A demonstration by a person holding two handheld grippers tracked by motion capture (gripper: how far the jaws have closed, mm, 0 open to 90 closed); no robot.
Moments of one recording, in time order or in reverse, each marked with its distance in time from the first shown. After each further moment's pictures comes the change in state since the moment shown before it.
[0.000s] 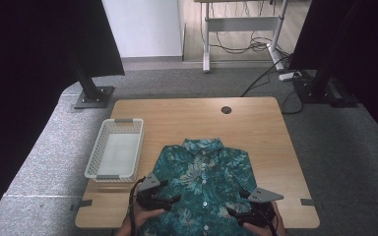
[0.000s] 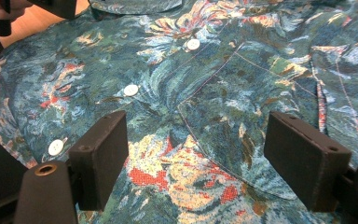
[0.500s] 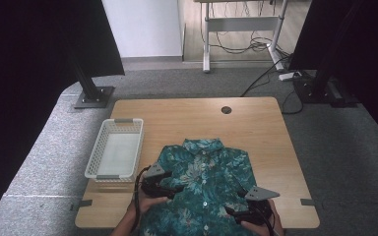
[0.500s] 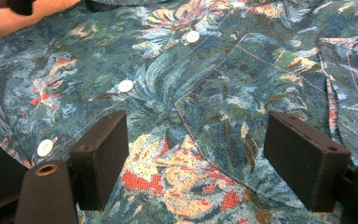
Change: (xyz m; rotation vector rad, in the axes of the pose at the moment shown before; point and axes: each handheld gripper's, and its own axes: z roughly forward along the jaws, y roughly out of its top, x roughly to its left) left arm 0.025 0.024 0.026 0.024 -0.029 0.015; right arm -0.003 0.000 0.010 0.025 0.005 0.005
